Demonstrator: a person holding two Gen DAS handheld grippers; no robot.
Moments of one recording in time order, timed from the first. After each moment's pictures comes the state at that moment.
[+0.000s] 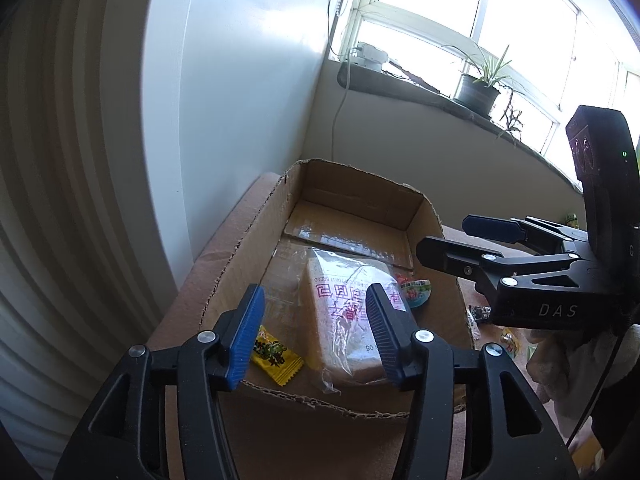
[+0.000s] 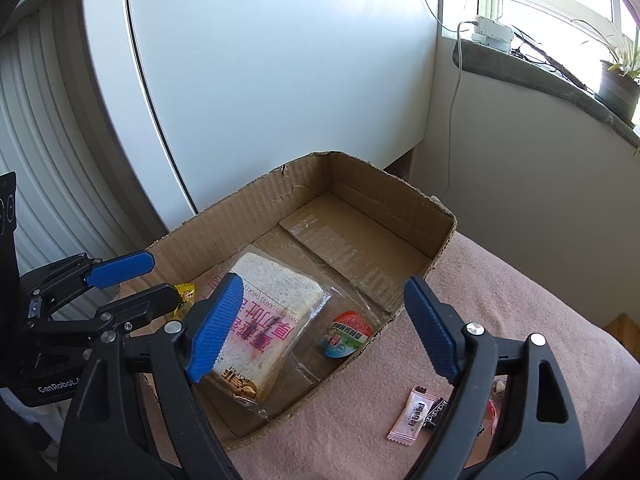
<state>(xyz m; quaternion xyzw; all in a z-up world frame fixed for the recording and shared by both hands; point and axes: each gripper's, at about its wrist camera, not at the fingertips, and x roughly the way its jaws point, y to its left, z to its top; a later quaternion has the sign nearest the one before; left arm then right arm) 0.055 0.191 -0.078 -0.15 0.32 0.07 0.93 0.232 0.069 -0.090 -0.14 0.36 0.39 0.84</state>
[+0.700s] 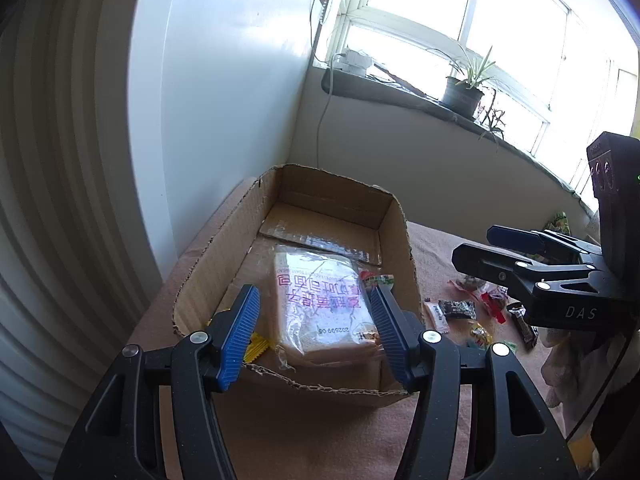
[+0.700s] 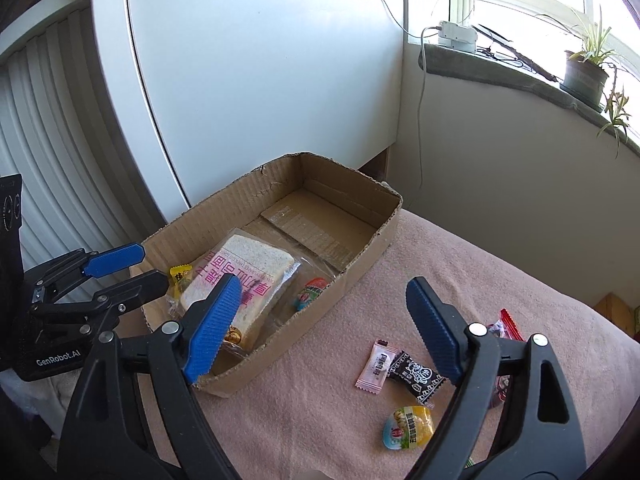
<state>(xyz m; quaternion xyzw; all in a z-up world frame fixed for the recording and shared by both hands) 0.044 0.163 -0.063 -0.15 0.31 0.06 0.94 0.211 0.010 -0.072 -0.11 0.35 0.36 0.86</state>
